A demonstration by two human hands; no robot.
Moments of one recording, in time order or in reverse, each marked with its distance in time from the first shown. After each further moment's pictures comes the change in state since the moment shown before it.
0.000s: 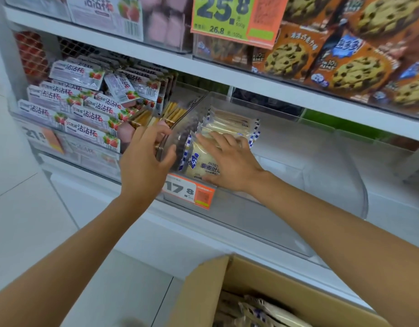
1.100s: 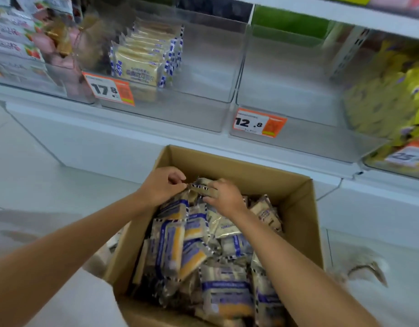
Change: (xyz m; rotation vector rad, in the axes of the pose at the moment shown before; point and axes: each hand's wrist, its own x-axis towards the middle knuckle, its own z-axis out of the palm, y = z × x) left_hand -0.250 0.091 0.029 -0.039 -0.978 -0.279; right_hand -0.341 -0.045 0.099 0.612 -0.350 0.557
